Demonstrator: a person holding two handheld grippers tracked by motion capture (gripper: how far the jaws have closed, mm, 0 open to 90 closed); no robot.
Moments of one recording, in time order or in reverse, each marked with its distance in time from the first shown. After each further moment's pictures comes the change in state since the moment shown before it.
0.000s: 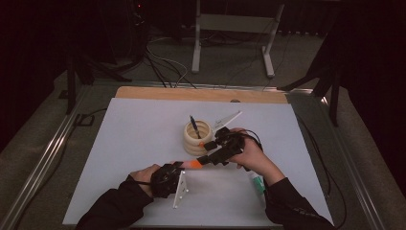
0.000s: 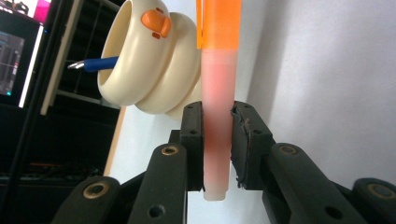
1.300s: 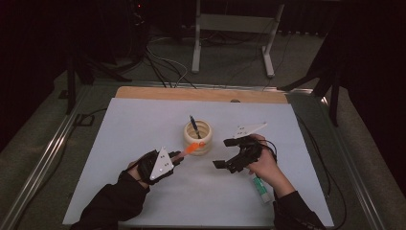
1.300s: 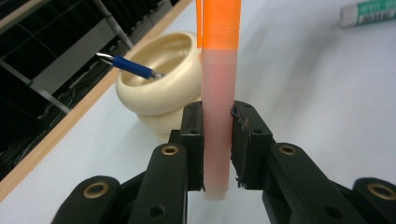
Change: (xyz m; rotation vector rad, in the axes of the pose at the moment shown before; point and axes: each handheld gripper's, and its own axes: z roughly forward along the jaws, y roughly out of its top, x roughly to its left) left arm 0.055 -0.018 -0.012 -0.223 -0.187 -0.520; right arm -0.006 -0.050 -0.023 -0.174 -0.088 0.002
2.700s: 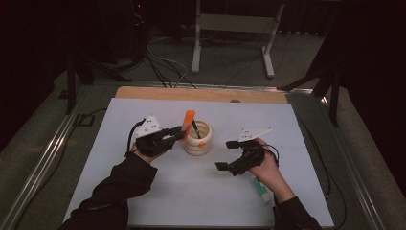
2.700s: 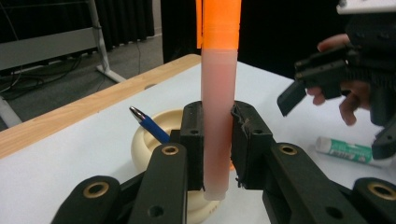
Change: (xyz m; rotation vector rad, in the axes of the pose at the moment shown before) left arm 0.064 0.025 0.014 -0.202 -0.118 -0.404; right arm -0.001 -0.014 -0.003 -0.058 -0.009 0.008
